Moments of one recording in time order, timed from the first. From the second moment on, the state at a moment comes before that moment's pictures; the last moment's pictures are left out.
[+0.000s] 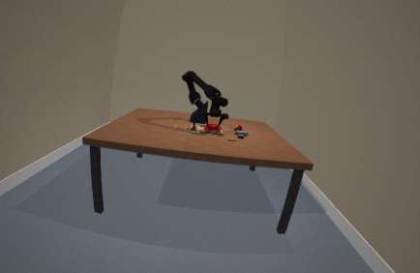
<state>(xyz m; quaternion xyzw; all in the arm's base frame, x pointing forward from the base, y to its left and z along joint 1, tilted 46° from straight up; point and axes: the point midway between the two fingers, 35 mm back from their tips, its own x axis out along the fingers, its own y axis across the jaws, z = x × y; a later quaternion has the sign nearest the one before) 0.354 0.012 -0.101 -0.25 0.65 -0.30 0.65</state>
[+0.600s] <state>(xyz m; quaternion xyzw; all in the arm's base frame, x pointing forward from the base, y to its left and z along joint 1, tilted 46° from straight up) 0.352 0.019 -0.092 -0.25 0.66 -0.30 0.64</state>
